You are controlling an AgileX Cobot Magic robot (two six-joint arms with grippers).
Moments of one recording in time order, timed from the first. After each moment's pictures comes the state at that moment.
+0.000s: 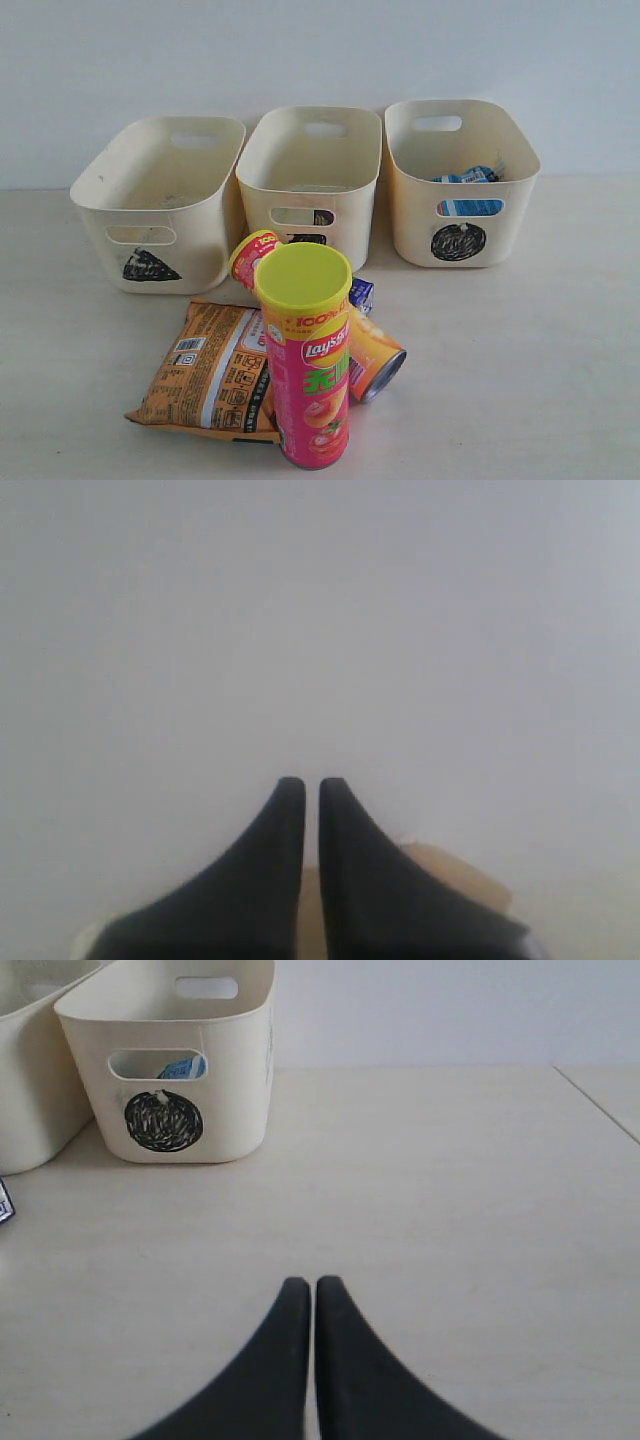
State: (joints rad) left arm 0.05 0.12 -0.54 -1.27 0.50 1.09; right arm -0.03 0.00 0.00 0.10 0.33 -0.09
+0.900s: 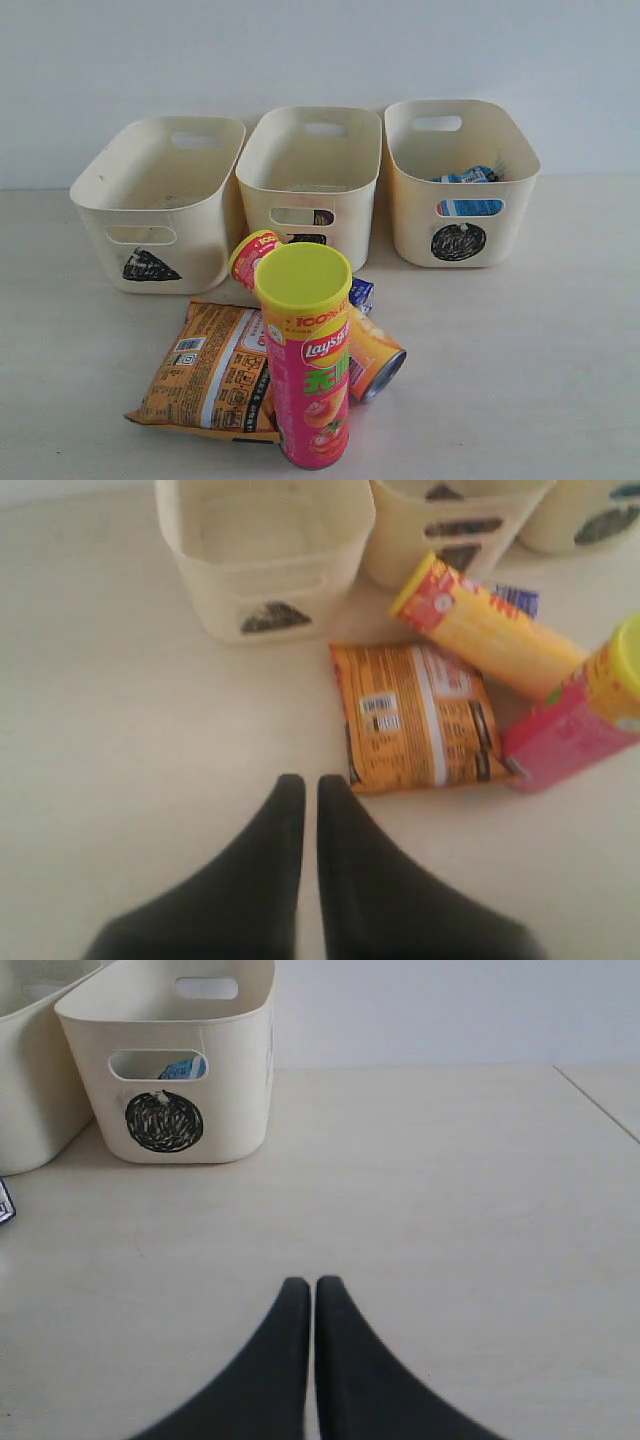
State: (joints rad) left arm -0.17 0.85 -1.08 -0.13 1.14 0.14; right arm -0.03 0.00 0.00 0.10 0.33 -0.09
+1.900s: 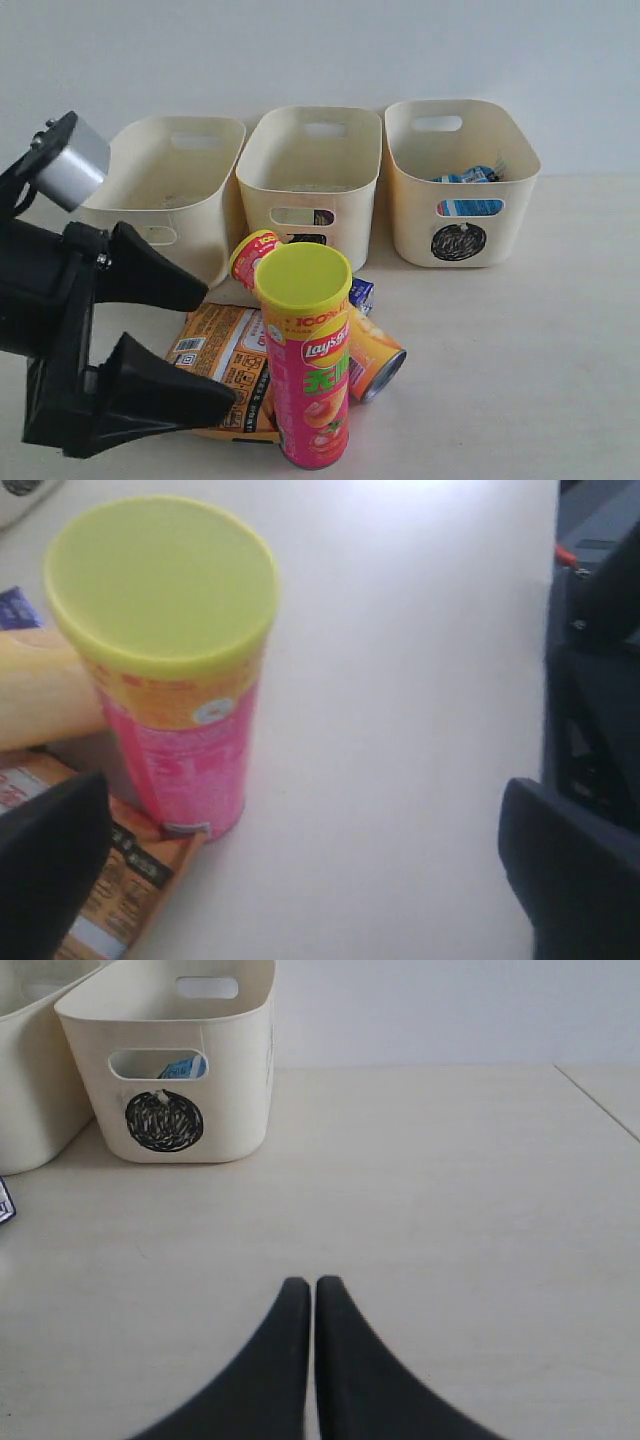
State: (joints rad) left arm -0.36 1.22 -0.75 -1.04 0.89 1.39; right arm -0.03 0.00 0.00 0.10 0.33 -0.09
